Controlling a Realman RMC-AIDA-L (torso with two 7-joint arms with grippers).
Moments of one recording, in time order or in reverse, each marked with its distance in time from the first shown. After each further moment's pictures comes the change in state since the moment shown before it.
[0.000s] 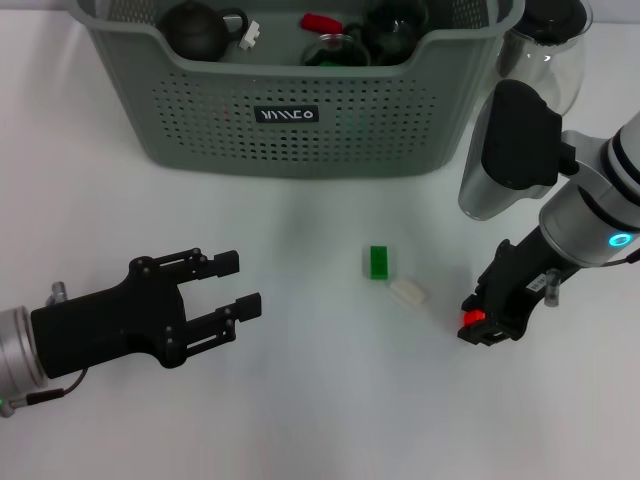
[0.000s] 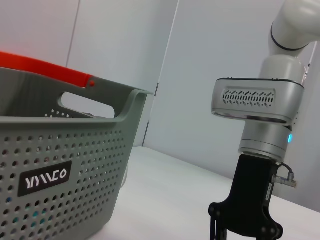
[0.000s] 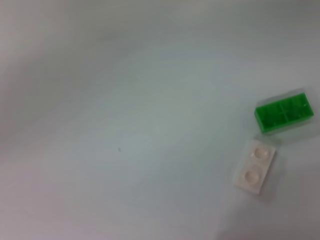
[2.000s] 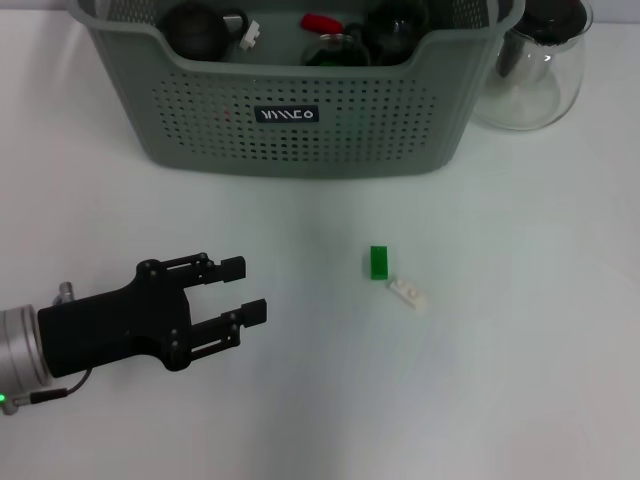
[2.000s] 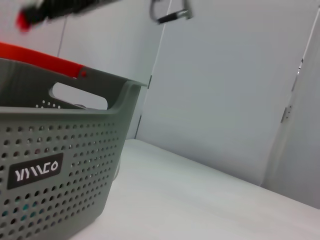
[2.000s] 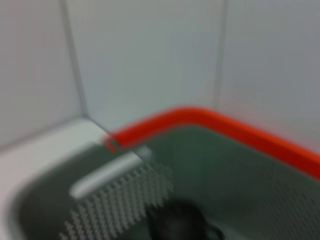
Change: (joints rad) left arm -0.029 0.006 -0.029 -0.016 0.057 0.003 -0.007; right arm 0.359 -0.007 0.343 0.065 0.097 0.494 0.351
